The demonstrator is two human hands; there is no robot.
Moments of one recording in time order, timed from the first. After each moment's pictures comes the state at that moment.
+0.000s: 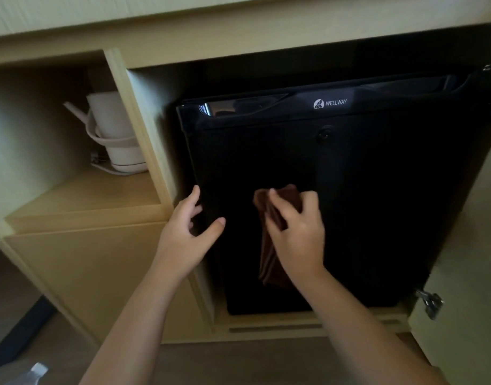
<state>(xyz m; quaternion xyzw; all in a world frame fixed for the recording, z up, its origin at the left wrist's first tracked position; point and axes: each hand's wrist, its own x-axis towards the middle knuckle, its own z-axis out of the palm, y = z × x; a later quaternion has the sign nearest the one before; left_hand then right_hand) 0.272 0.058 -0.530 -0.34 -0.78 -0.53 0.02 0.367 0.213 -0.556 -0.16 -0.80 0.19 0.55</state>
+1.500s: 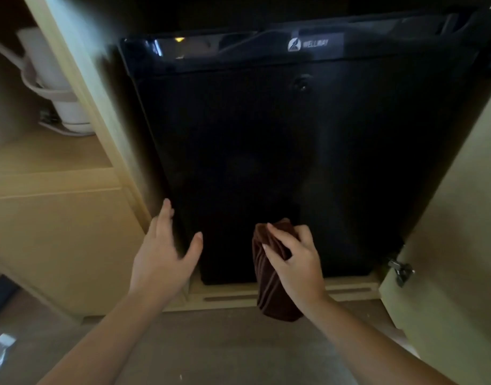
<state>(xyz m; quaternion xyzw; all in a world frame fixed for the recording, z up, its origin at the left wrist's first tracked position) 0.300 0.058 -0.602 -0.29 -0.88 -0.36 0.10 0.418 0.236 -0.661 -0.18 -0.81 0.40 0.39</state>
